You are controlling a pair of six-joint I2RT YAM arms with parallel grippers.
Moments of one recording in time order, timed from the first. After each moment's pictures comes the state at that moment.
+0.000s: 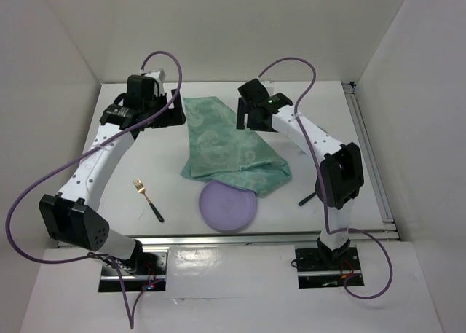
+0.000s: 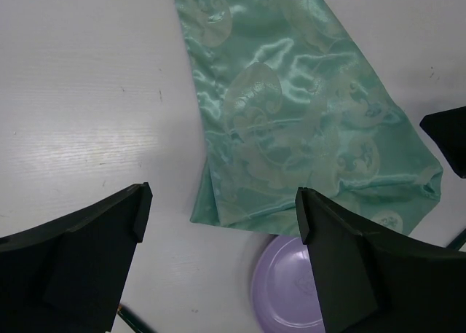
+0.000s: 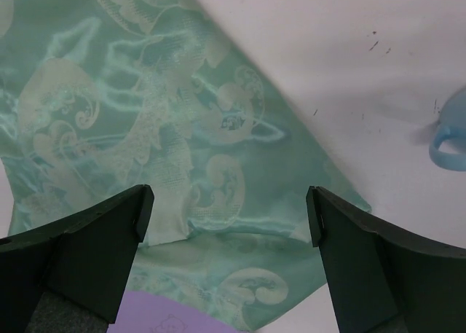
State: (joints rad) left arm -0.22 1.46 1.50 -0.72 0.01 -0.32; right arm 0.56 1.90 1.77 -0.83 0.38 0.56
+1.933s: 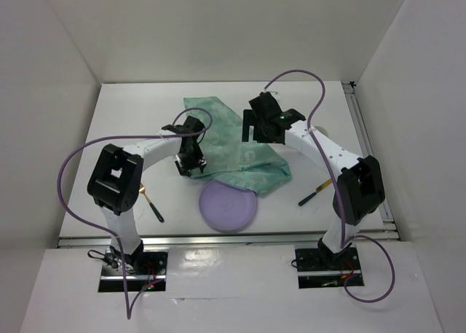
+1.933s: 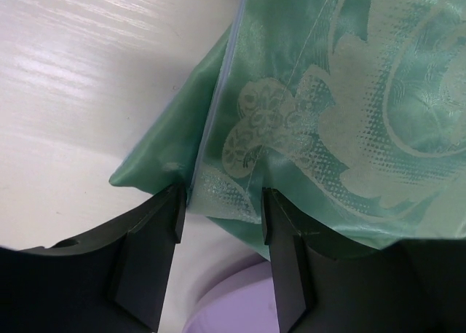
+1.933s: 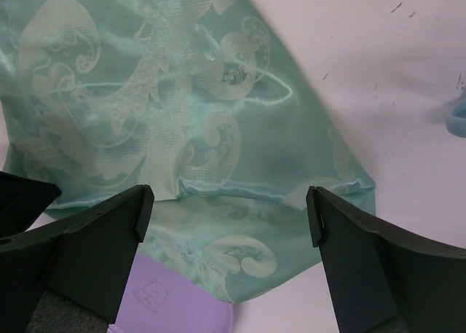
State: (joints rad) left arm -0.42 1.85 1.26 -0.72 -0.11 -0.87; right arm 0.56 1.69 1.46 -0.67 0.27 0.52
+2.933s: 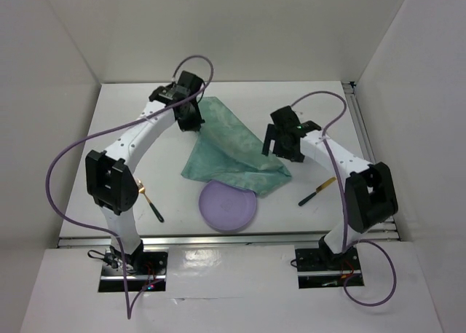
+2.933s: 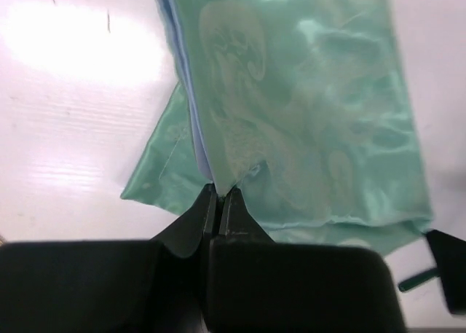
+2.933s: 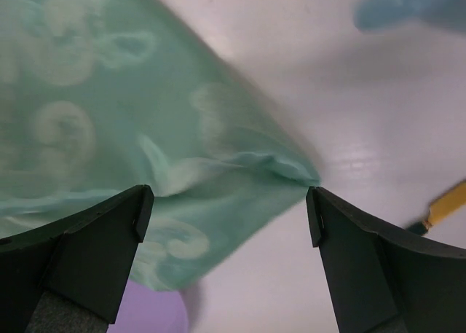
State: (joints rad) left arm -0.41 1.85 1.74 -0.96 -0.17 -0.69; right arm 0.45 1.63 1.27 -0.69 0.26 0.61
